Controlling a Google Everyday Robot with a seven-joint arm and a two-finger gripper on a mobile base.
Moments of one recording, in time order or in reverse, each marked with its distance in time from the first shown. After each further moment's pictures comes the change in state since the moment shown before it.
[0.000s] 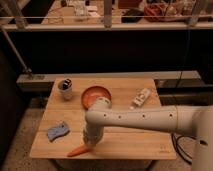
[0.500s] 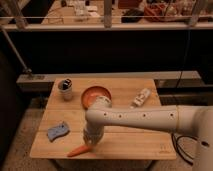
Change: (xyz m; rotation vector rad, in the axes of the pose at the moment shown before) arm -0.003 0.002 -0.008 0.001 0.008 -0.014
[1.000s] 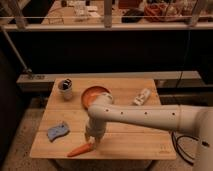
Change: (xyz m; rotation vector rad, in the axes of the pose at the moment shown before) arm 0.010 0.000 -0.004 -0.002 -0.002 -0.021
